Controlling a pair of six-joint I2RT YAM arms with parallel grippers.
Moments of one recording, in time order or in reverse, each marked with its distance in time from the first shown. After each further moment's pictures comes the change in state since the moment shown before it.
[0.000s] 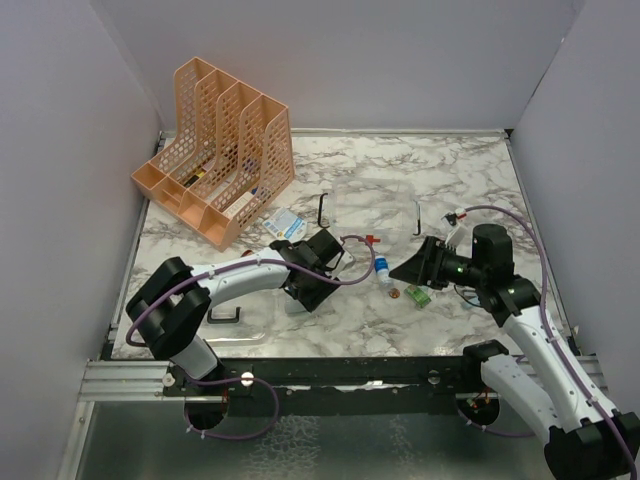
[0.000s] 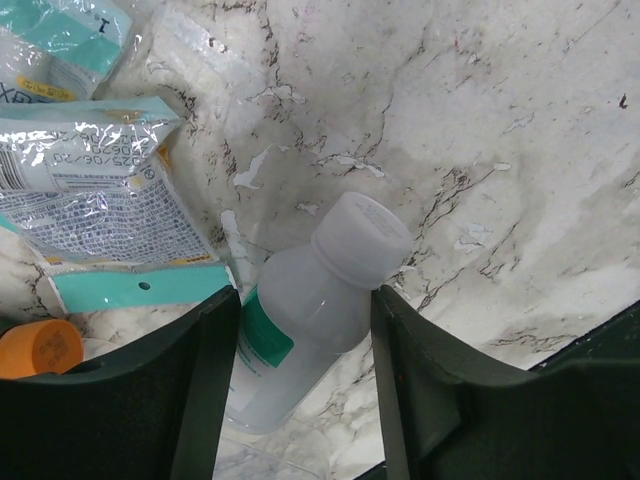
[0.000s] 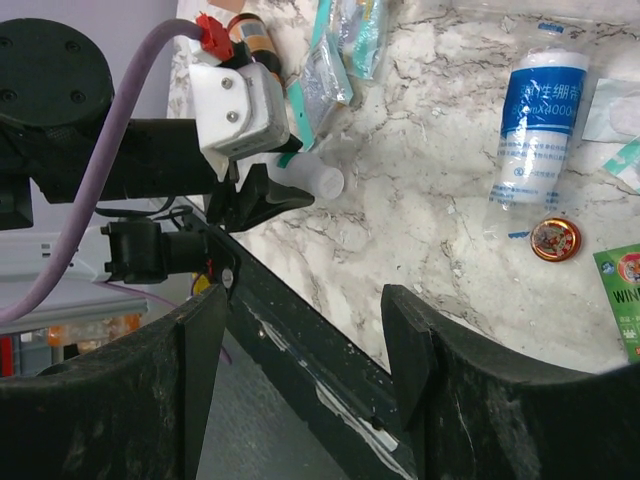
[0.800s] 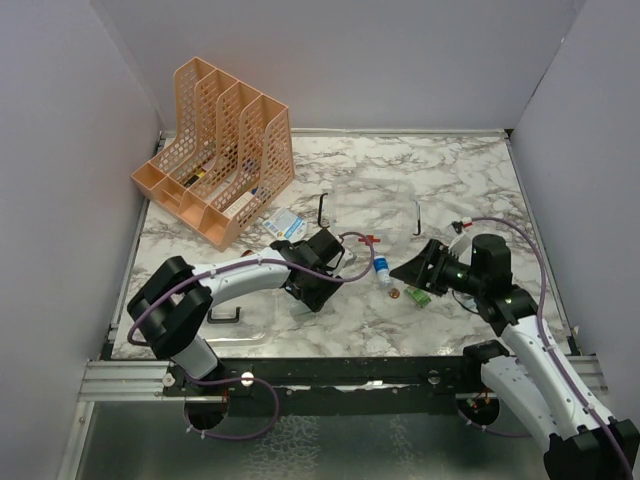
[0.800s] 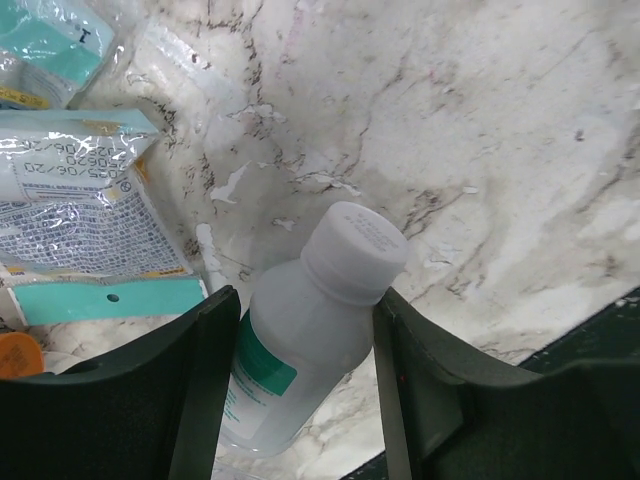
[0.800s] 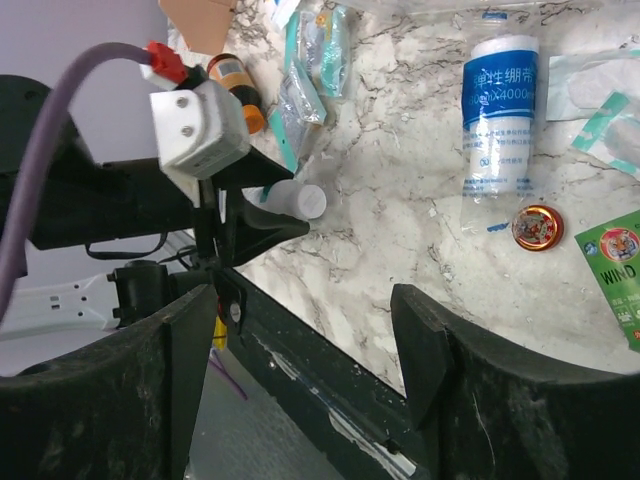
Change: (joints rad) left arm 0.000 0.021 -0.001 0.024 0.037 -0.080; right arm 0.000 -0.069 -0.100 0.068 0.087 0.142
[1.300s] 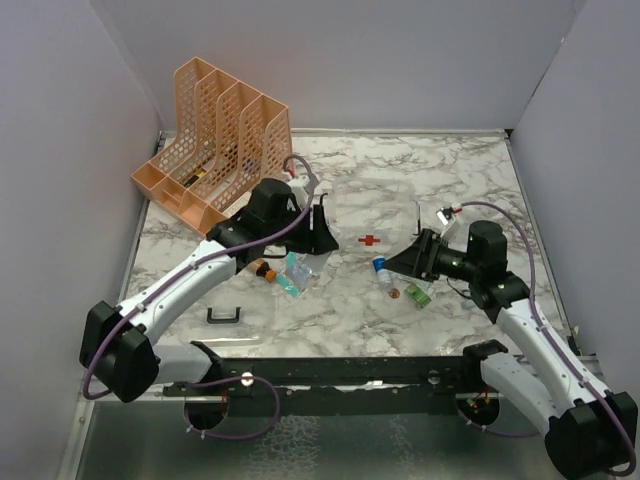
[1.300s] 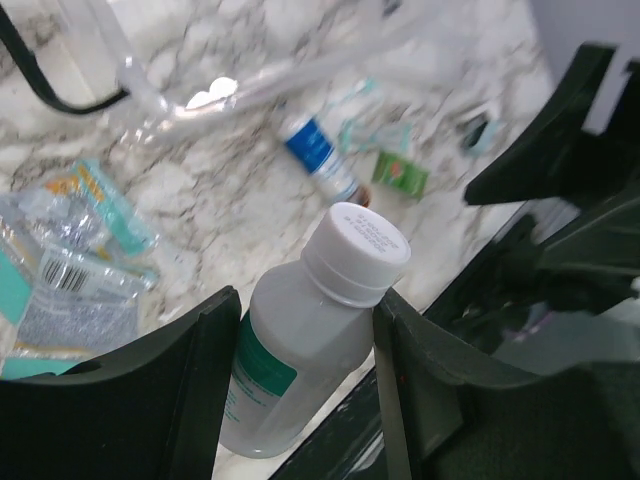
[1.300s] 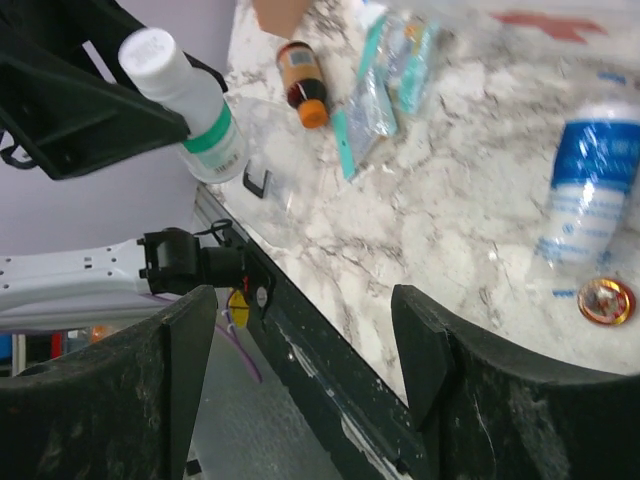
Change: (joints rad) left arm 0.236 -0.304 0.048 0.220 0.285 -0.369; right arm 0.004 0.130 0.014 0.184 -0.148 -0.020
